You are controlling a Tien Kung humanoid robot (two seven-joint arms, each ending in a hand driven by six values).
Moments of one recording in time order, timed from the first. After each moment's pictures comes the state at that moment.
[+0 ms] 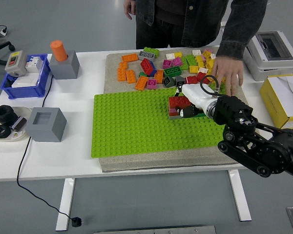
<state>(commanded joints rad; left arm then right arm) -0.09 0.12 -1.57 -0.18 1.36 -0.01 0.09 0.74 -0.22 0.57 1.16 -1.89 0.01 -0.38</state>
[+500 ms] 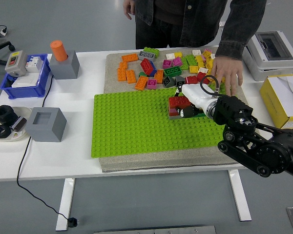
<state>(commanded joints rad) -0.09 0.12 -1.57 -0.18 1.37 -0.01 0.09 0.74 -0.23 0.57 1.16 -1.88 0.00 -0.38</state>
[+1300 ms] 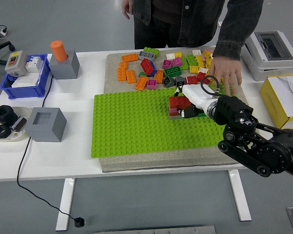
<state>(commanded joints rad) -0.09 0.12 -1.57 -0.18 1.37 -0.01 0.08 0.74 -0.23 0.57 1.16 -1.88 0.01 -0.38</state>
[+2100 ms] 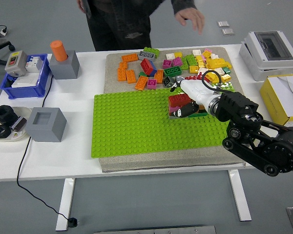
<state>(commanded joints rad) -0.09 0.12 -1.58 -0.18 1.37 -0.01 0.08 0.73 -0.27 0.61 1.27 -1.85 0.03 -0.37</state>
